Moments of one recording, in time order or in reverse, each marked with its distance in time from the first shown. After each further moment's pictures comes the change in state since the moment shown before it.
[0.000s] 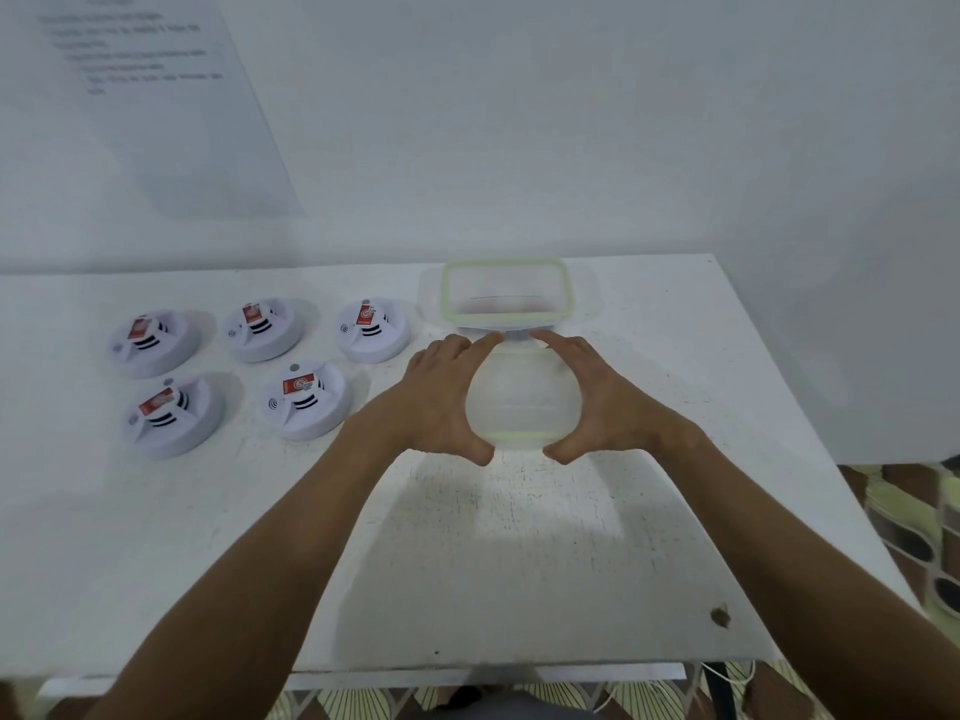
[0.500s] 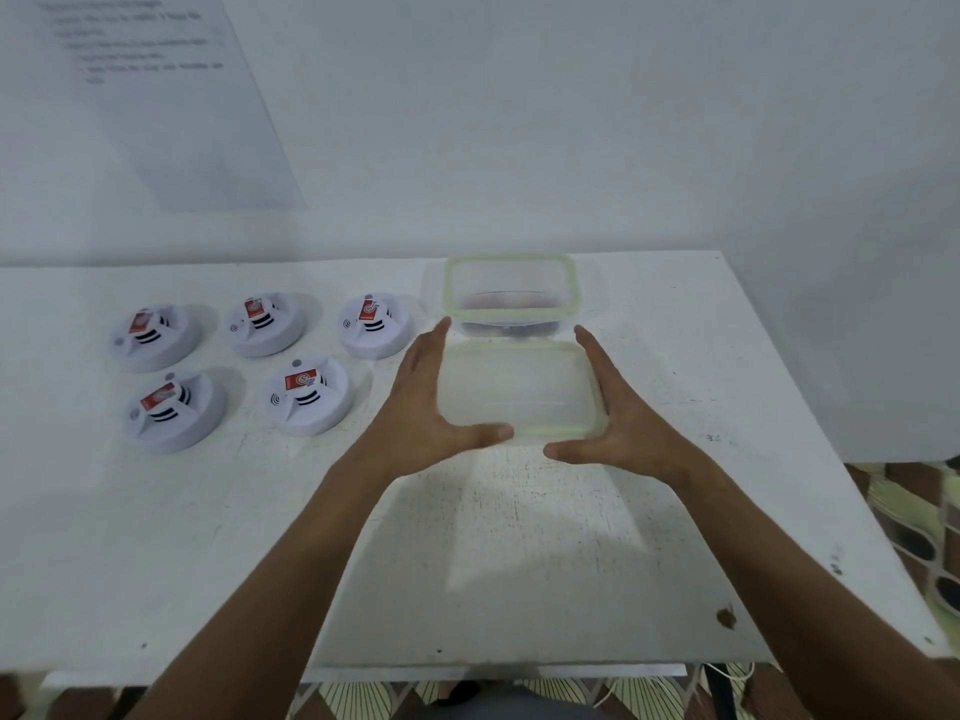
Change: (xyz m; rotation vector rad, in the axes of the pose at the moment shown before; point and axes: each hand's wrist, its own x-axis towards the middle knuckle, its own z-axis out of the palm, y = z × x) left_hand -0.029 -0.004 0.018 -0.498 0.213 -0.202; right_hand -0.025 0.008 0.016 0.337 0.081 0.013
